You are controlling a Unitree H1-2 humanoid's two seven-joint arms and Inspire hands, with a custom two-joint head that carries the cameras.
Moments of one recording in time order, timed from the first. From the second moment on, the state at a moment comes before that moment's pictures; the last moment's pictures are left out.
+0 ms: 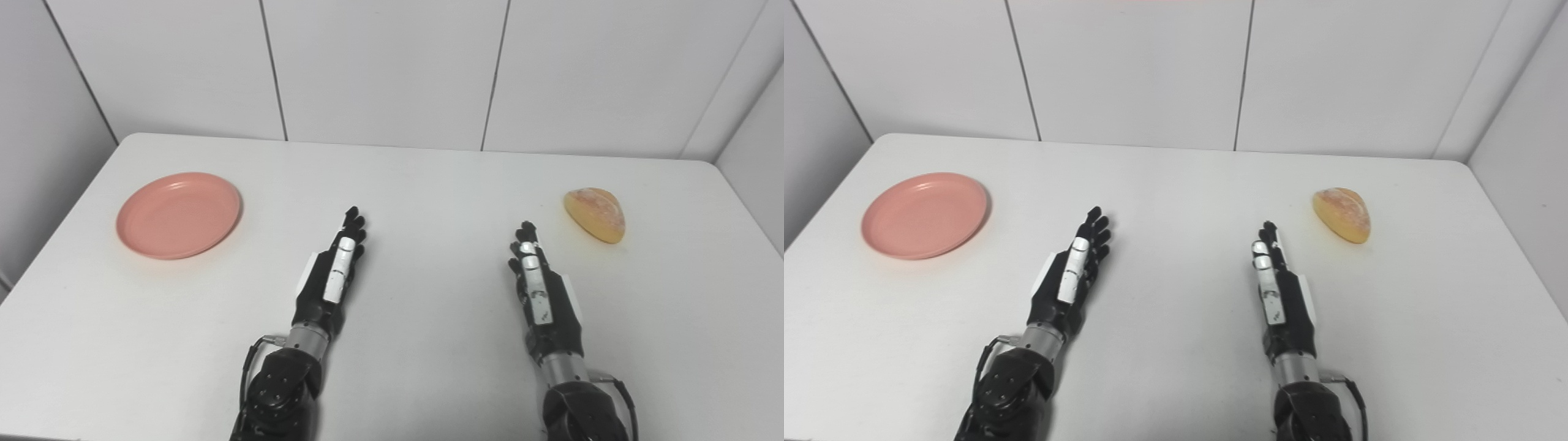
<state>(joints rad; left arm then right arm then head) -0.14 -0.07 -0.10 0.04 -0.04 0.08 -0.07 -0.09 0.05 0.04 -0.02 0.07 0.06 0.01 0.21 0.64</state>
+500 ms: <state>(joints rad) -0.15 -0.12 -0.09 0.11 0.02 -0.03 0.00 -0.09 -0.02 0.03 0.01 0.10 0.03 0.09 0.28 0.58</state>
